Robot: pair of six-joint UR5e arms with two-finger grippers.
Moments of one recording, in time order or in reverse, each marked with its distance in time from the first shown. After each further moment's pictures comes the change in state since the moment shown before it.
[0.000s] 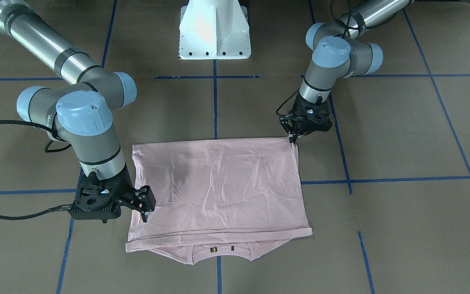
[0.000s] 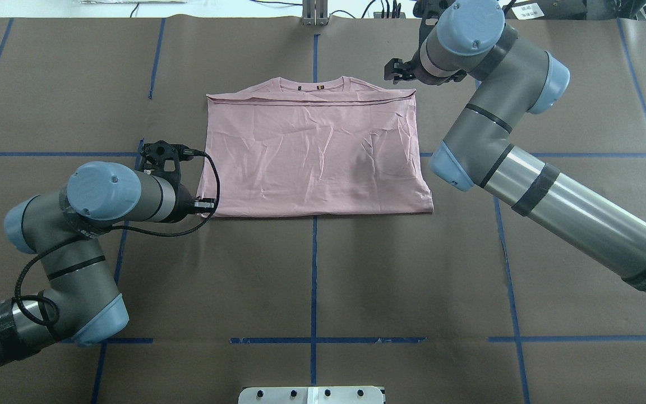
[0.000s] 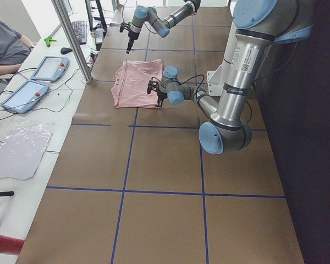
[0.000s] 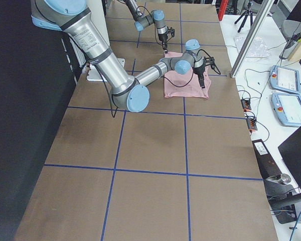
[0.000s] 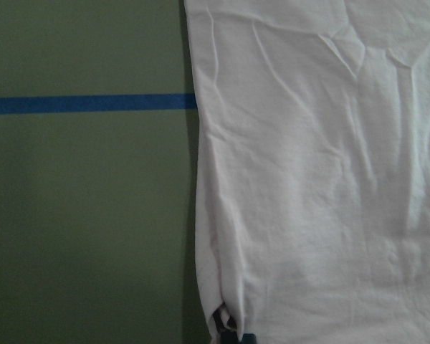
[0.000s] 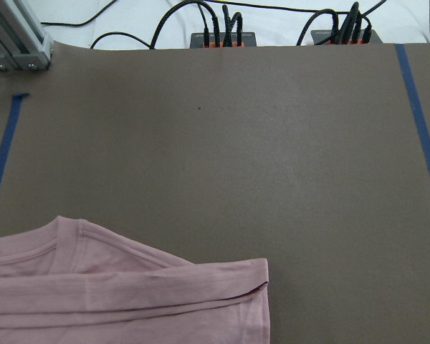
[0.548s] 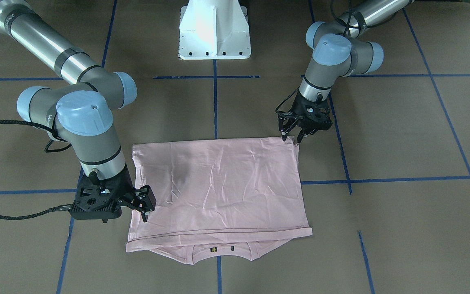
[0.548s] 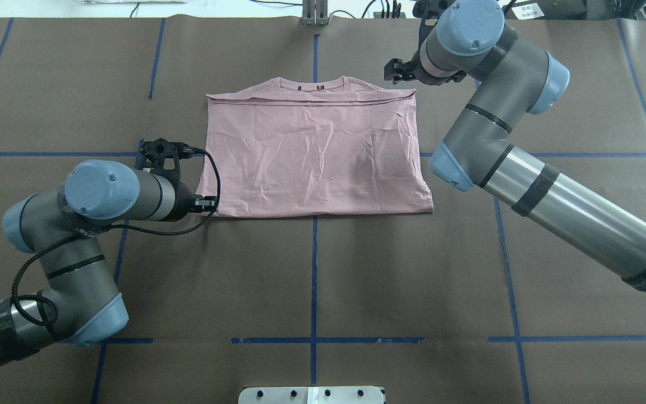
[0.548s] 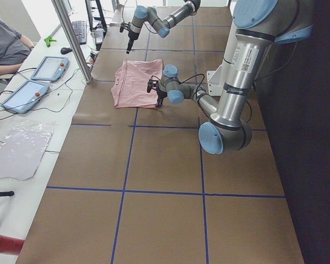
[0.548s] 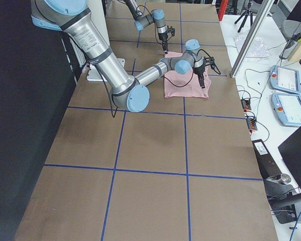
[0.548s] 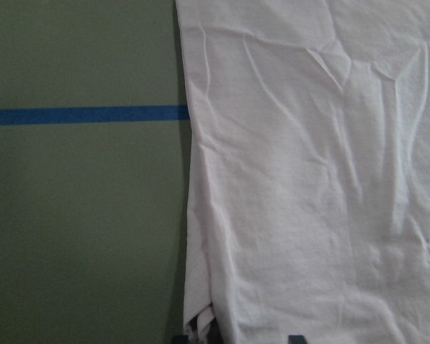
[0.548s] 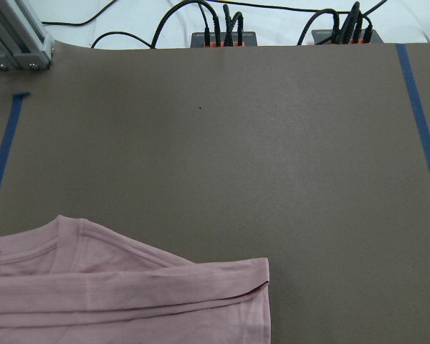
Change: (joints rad) left arm 0.000 -0.004 -0.004 -0.001 -0.001 -0.007; right arm 0.000 0.001 0.000 0.000 0.000 -0.001
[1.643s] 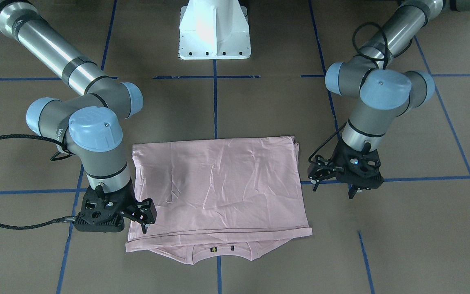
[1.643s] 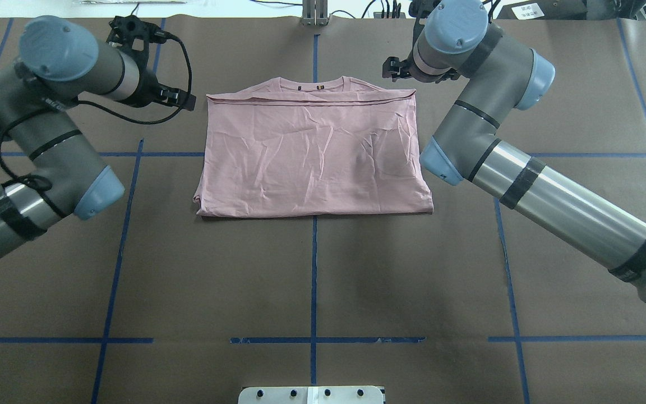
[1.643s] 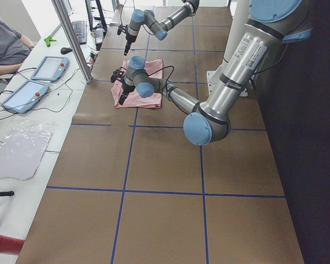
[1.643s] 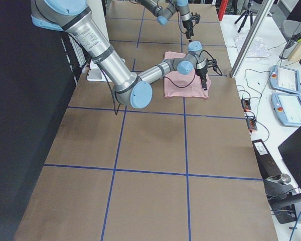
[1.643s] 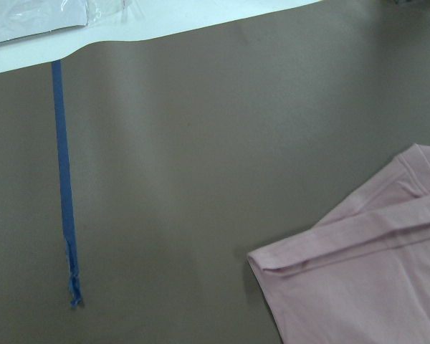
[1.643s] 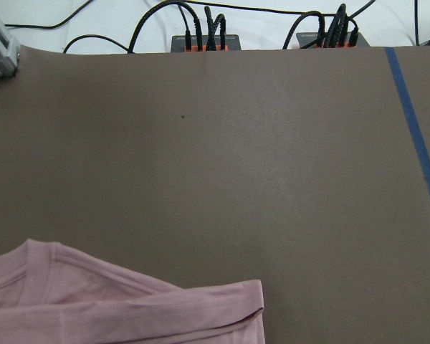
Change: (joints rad) left arm -0.292 -0.139 0.146 0.004 -0.128 0.371; right arm -0.001 0.034 -0.068 0.004 -0.017 0.007
